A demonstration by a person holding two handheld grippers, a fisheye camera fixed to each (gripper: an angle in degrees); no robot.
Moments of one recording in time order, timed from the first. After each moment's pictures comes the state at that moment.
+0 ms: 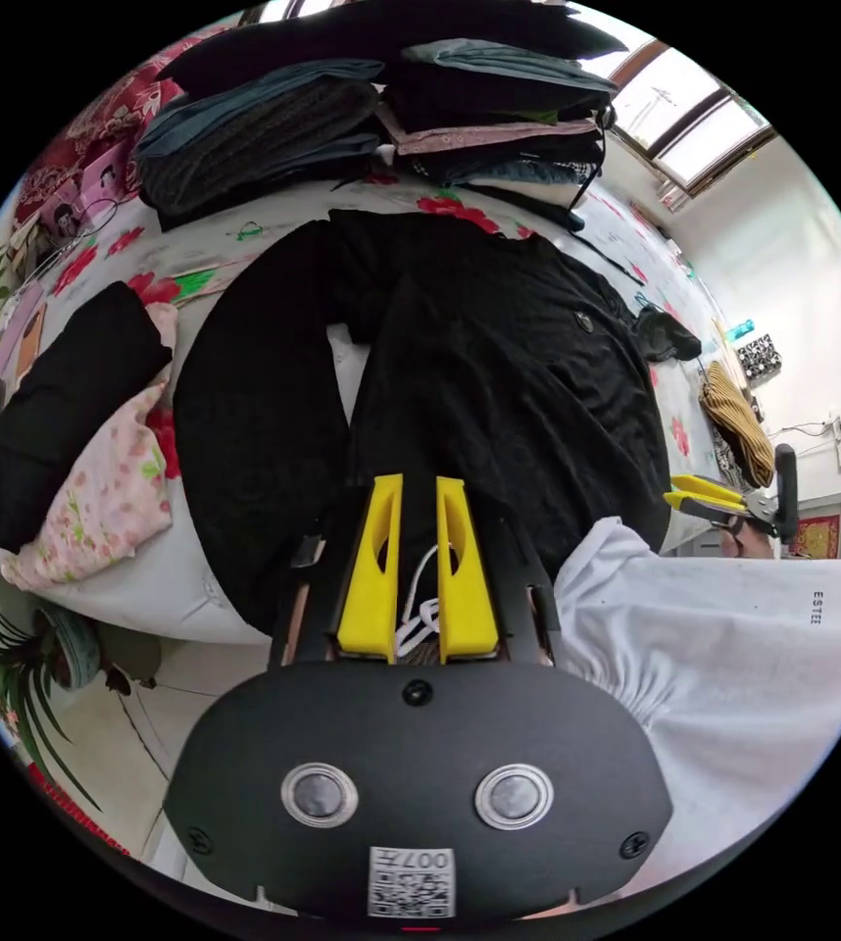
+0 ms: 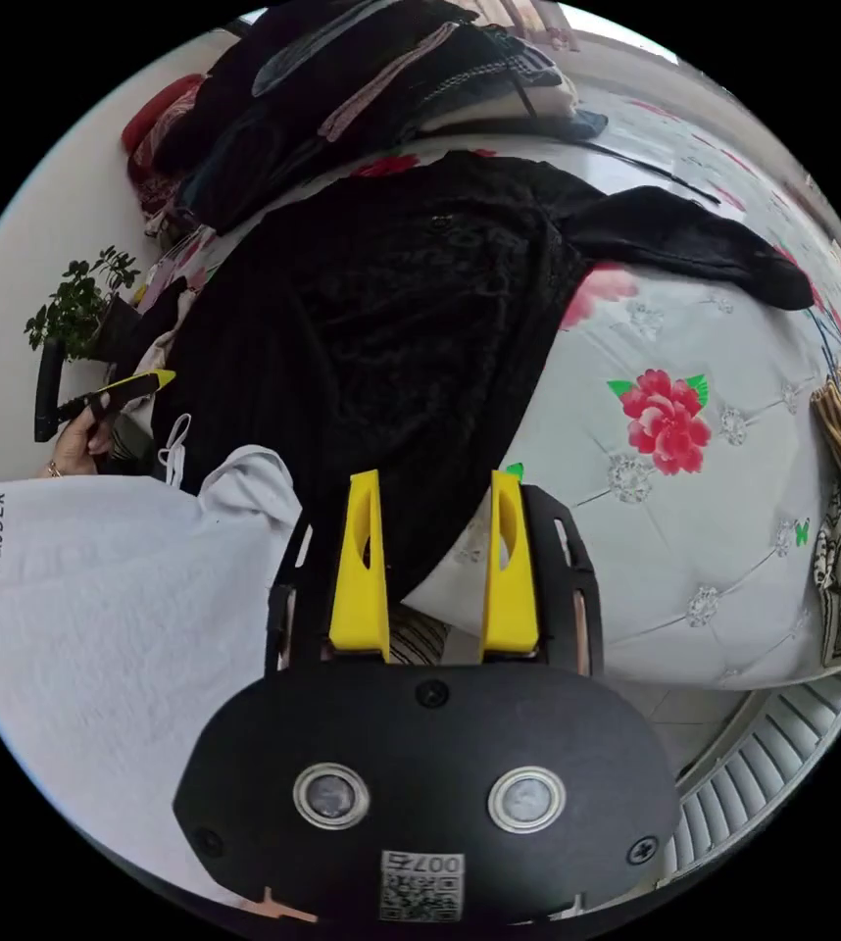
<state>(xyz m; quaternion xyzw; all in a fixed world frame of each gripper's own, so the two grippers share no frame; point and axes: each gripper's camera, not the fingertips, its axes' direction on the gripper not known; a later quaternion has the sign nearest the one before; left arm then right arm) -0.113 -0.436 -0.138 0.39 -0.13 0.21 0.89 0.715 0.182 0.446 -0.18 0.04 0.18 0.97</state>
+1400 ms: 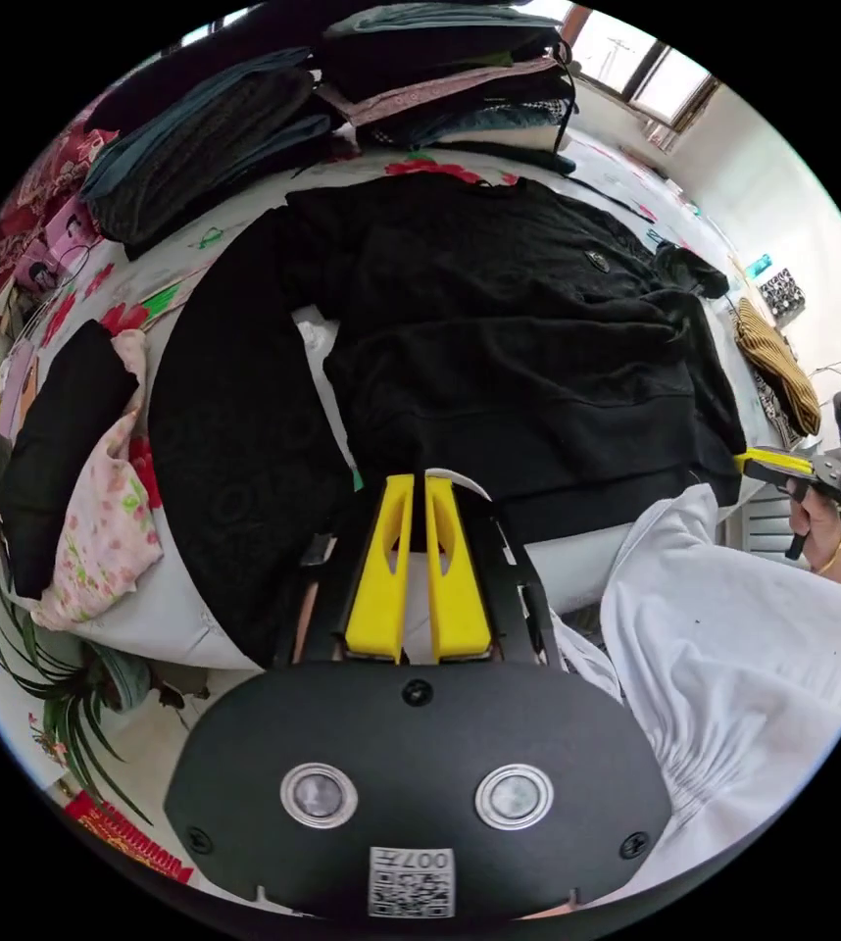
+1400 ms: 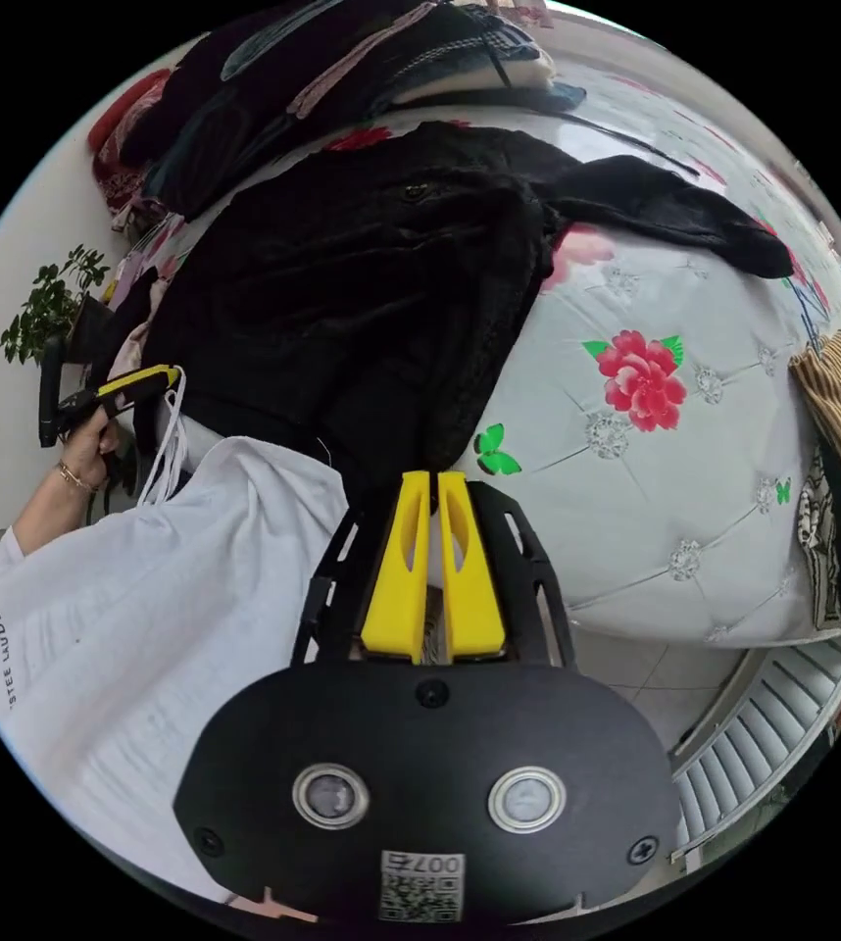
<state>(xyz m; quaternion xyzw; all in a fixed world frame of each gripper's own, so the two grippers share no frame) -0.141 -0.449 -0.151 0.36 -0.22 0.22 0.88 0.735 0.219 0.389 -0.22 0.06 0.21 0.95</state>
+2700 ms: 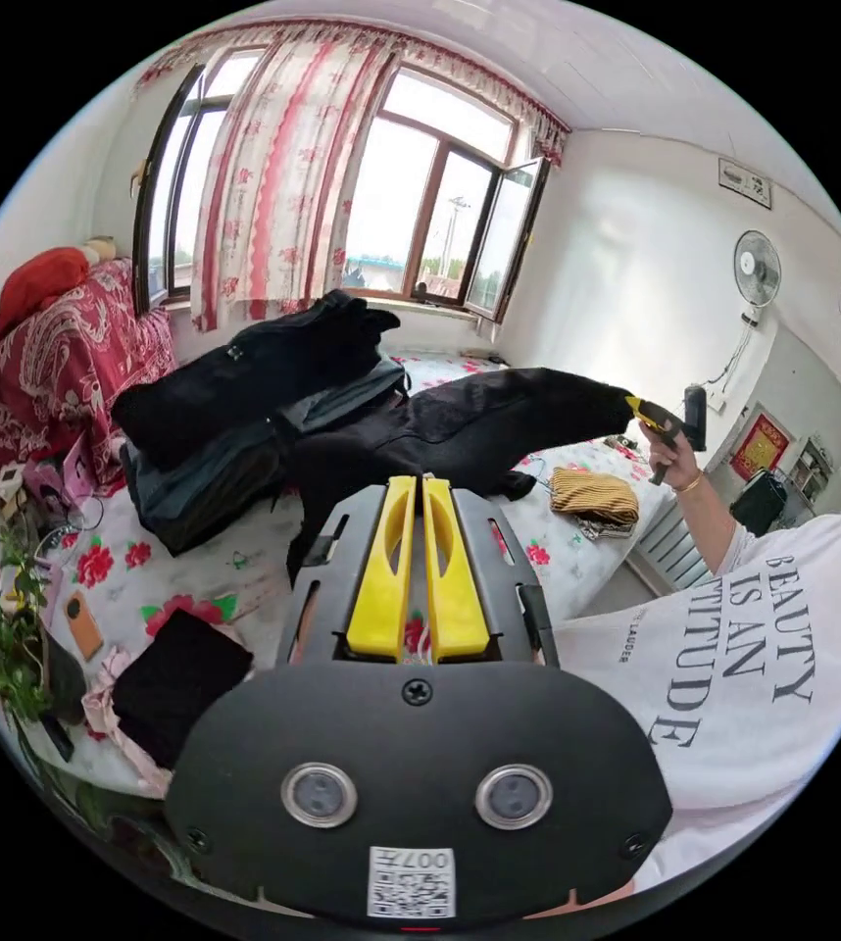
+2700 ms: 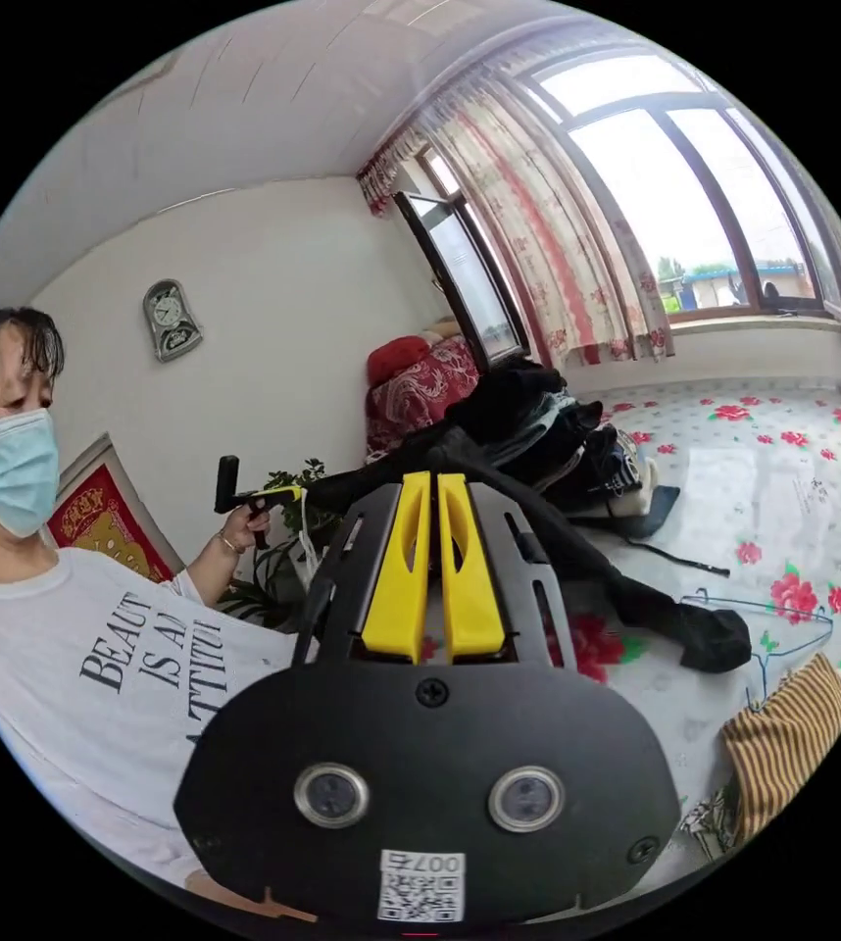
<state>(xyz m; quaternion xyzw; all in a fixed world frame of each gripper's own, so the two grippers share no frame) -0.091 -0.194 -0.367 0.55 -0.09 0.43 0.71 0.725 0.098 0.012 0.25 -0.12 0.01 0.96</state>
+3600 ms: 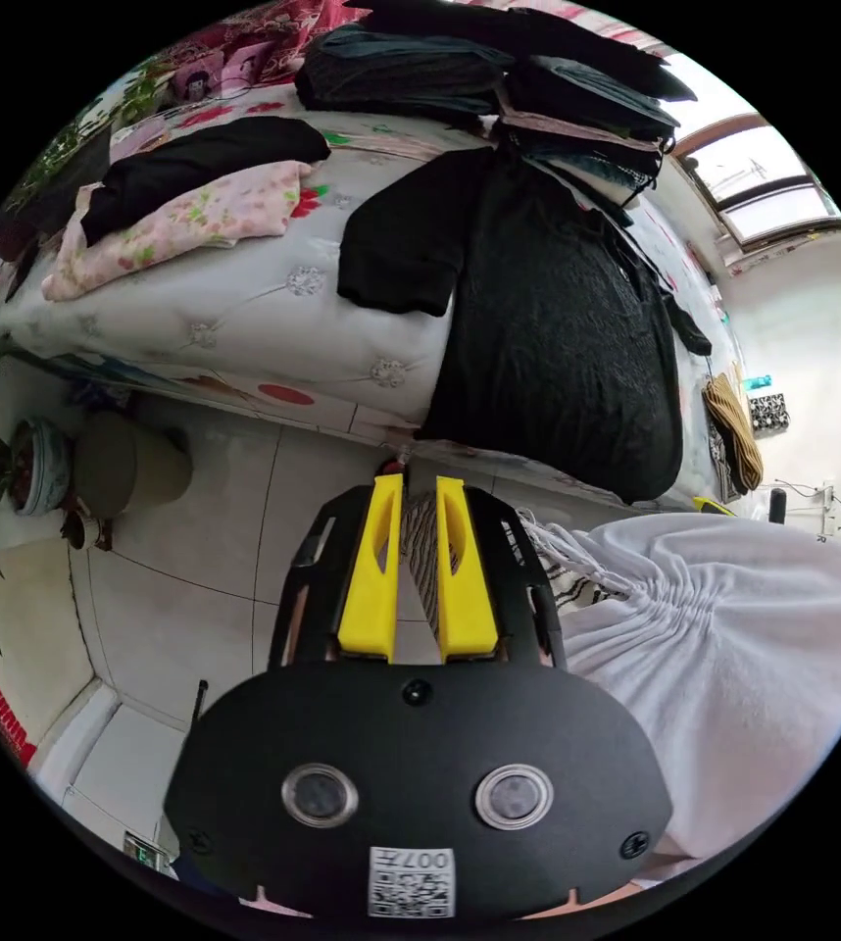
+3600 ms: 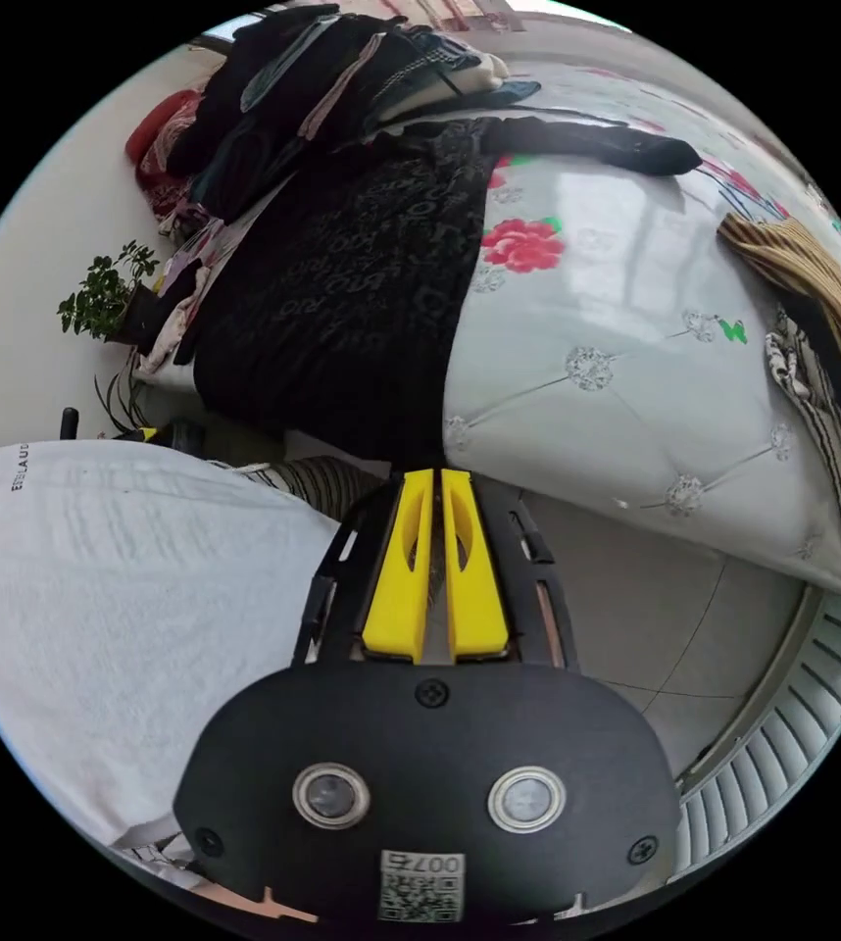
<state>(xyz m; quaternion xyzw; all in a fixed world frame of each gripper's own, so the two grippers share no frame) -0.217 -0.300 -0.097 0.38 -0.10 0.09 0.91 0.734 0.312 0.267 -0.18 0.00 0.20 0.96</state>
